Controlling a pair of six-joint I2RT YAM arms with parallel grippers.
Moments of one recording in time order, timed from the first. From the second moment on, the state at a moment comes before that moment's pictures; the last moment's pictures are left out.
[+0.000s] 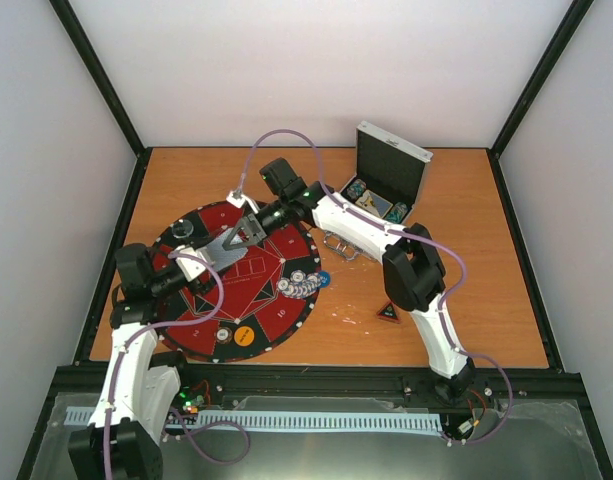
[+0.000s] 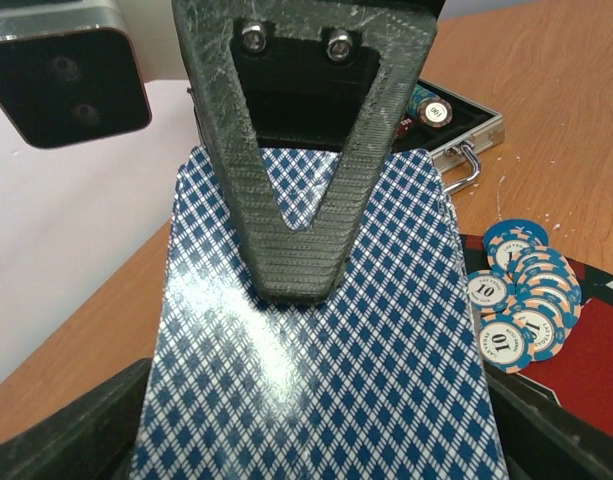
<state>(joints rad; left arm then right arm) 0.19 0.72 0.42 -0.15 0.96 0.80 0.80 2.20 1.95 -0.52 -1.13 0.28</state>
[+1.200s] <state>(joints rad) 0.19 0.72 0.43 -0.17 0.92 0.79 0.81 2.21 1.98 -0.57 -1.07 0.25</state>
